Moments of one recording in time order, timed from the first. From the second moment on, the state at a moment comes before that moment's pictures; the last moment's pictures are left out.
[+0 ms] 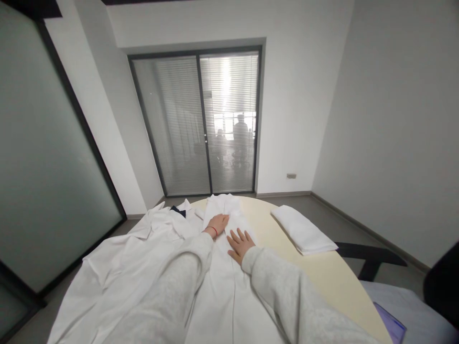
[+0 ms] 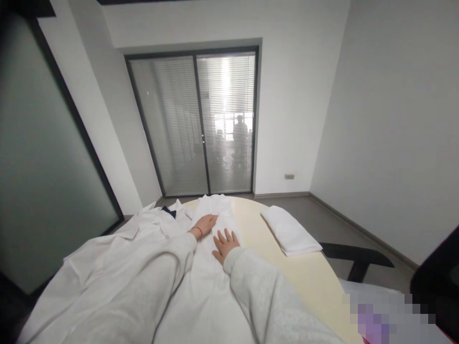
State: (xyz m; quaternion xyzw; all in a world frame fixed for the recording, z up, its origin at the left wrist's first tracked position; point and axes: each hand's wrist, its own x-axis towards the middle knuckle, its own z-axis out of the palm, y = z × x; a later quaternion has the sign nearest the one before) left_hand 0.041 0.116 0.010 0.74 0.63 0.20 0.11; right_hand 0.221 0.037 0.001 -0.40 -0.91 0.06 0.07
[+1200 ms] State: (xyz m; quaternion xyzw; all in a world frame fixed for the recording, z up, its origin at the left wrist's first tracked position) left_hand -0.001 0.128 -0.019 0.67 0.73 0.13 0.02; right_hand 0.207 0.147 0.026 -0.52 -0.83 0.13 0.13
